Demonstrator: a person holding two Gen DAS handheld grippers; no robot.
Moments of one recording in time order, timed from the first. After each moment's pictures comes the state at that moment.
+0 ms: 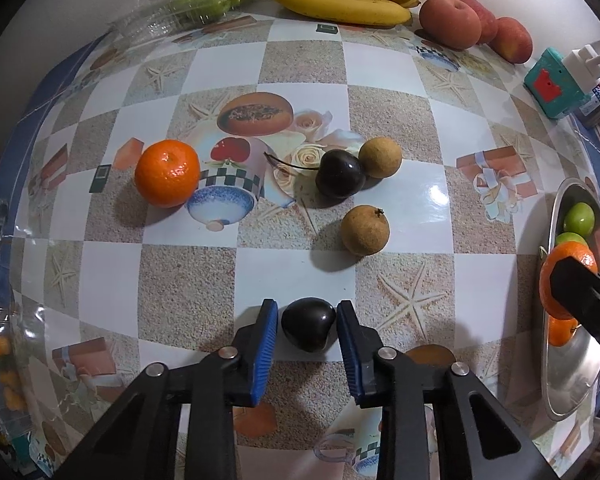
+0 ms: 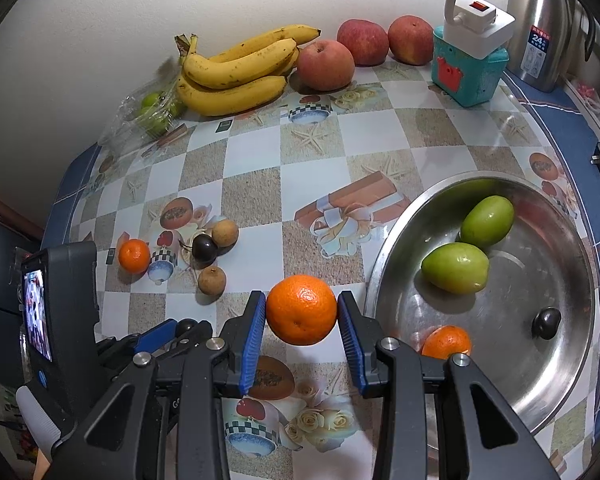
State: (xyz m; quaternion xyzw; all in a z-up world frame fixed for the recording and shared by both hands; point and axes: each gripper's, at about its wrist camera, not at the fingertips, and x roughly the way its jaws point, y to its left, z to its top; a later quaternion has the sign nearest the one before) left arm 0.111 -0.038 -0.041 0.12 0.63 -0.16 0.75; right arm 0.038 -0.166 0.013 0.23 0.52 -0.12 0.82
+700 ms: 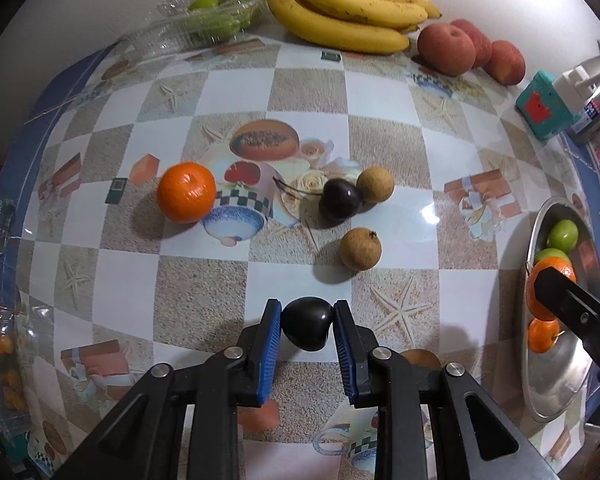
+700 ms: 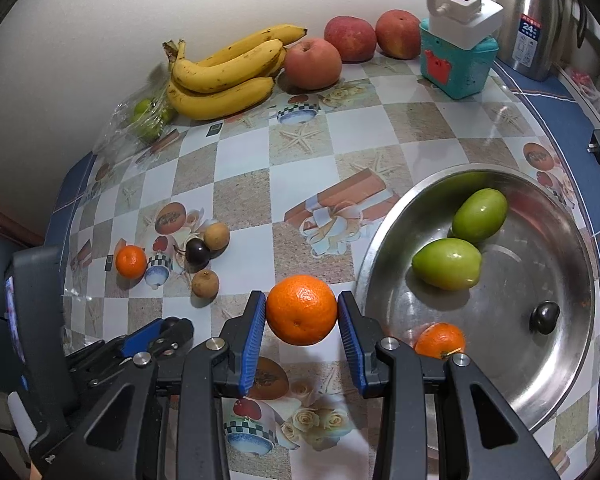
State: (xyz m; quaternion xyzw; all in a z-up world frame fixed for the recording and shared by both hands) left arm 0.115 -0.023 -0.014 0.10 0.61 -0.17 0.77; right arm 0.033 -0.176 0.013 0.25 0.51 -0.13 0.81
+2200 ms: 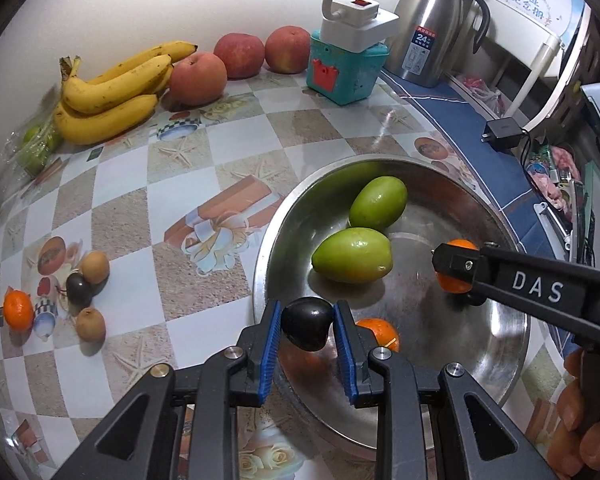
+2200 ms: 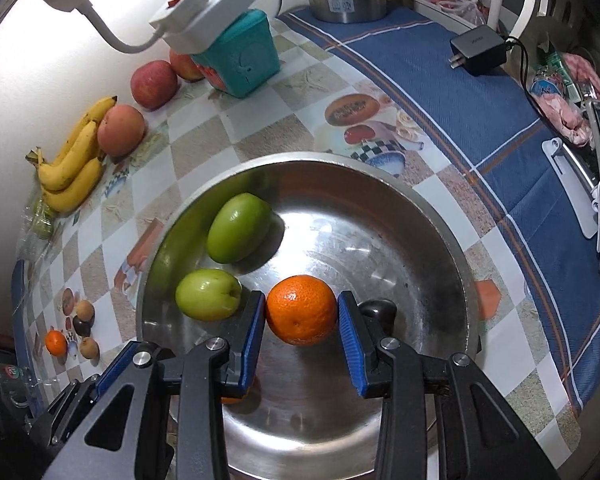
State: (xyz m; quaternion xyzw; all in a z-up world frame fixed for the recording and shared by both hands) left arm 0.022 -0.169 -0.006 0.16 0.51 -0.37 0.76; right arm -0.049 -0.310 -0.014 0.34 0.49 -0.28 0.75
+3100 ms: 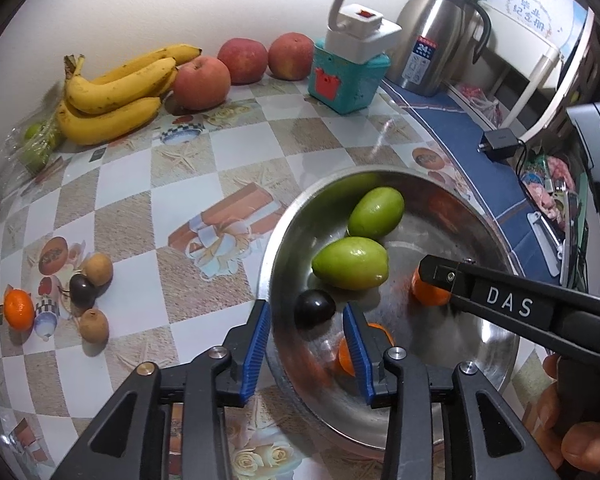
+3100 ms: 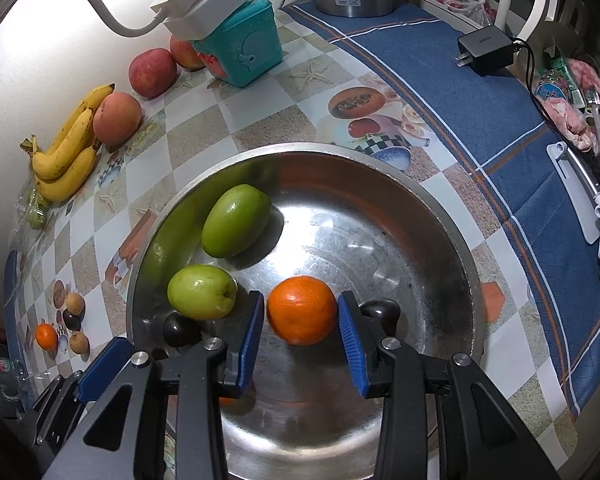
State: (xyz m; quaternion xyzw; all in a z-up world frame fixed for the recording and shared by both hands) left arm 0.028 -0.163 0.004 0.14 0.51 -0.37 0.76; right arm -0.044 -0.307 -0.021 0.33 0.50 -0.28 0.75
